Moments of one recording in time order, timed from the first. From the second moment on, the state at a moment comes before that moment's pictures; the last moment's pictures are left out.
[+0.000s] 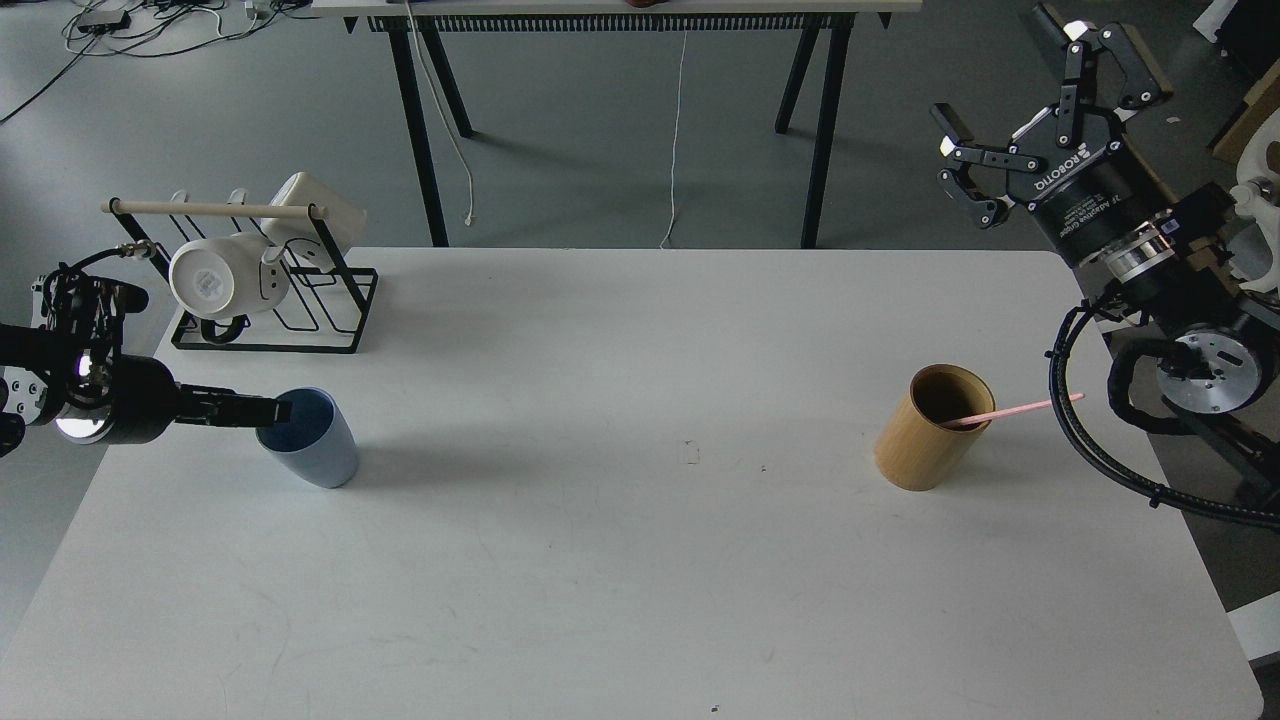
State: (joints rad) left arm -0.92 0.80 -0.01 -0.76 1.55 -0.42 -0.49; right arm 0.74 -0.65 0.62 1.12 -0.05 0.43 0.49
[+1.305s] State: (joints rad) left arm -0.90 0.85 -0.03 -0.90 1.50 -0.35 -0.49; right arm 0.70 -0.65 0.62 1.11 -0.05 0.43 0.49
